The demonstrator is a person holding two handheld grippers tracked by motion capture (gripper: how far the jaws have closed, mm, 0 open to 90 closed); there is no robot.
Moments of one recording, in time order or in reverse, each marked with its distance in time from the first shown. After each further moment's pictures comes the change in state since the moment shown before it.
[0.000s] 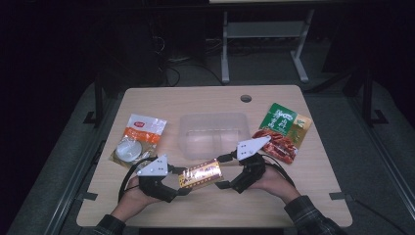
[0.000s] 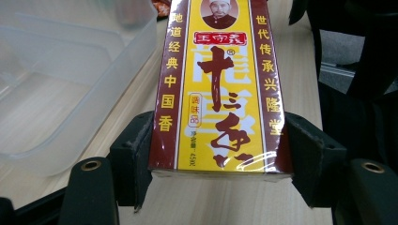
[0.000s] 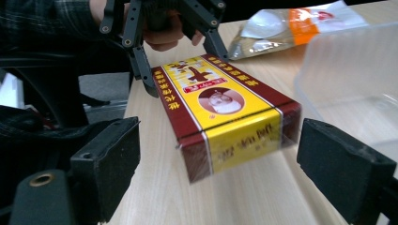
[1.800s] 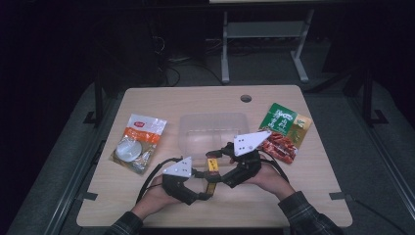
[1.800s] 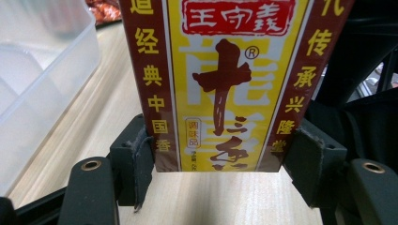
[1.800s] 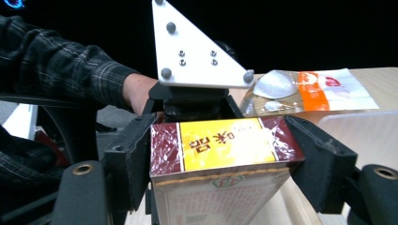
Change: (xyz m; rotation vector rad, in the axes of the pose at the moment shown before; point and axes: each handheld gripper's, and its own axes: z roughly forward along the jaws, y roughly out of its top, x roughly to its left) left arm -0.004 0.015 0.055 0.003 -0.162 0.026; right arm 0.015 0.039 -0.003 -0.136 0.042 -0.066
